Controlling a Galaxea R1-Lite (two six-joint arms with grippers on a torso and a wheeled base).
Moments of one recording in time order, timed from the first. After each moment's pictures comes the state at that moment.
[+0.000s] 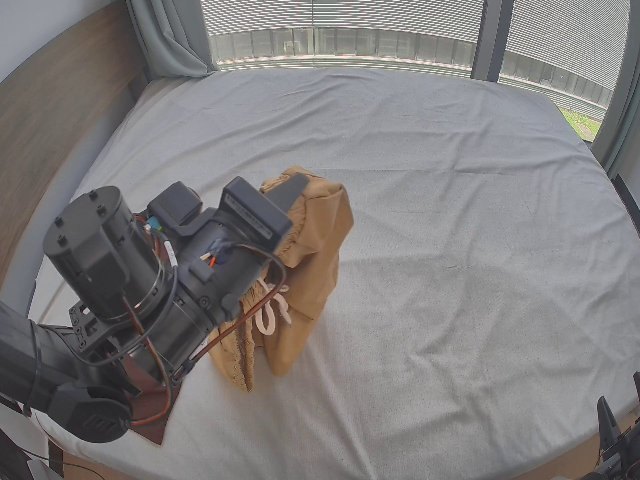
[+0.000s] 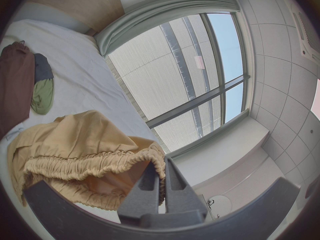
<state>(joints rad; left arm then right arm) -0.79 1.70 -0.67 -1.24 0.21 -0.90 0.00 0.02 -0.02 0.00 0.01 0.00</state>
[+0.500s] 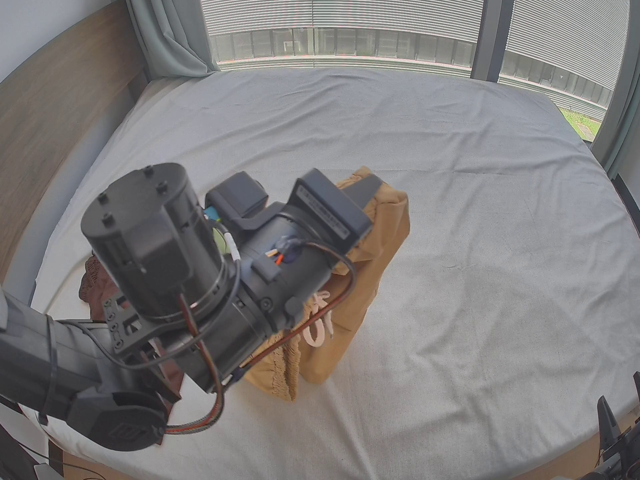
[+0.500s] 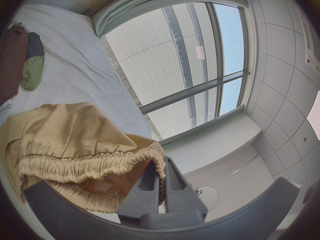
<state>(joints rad) -0.90 1.75 -0.83 -1.11 0.18 -0.95 0.00 0.02 -0.02 0.00 0.01 0.00</state>
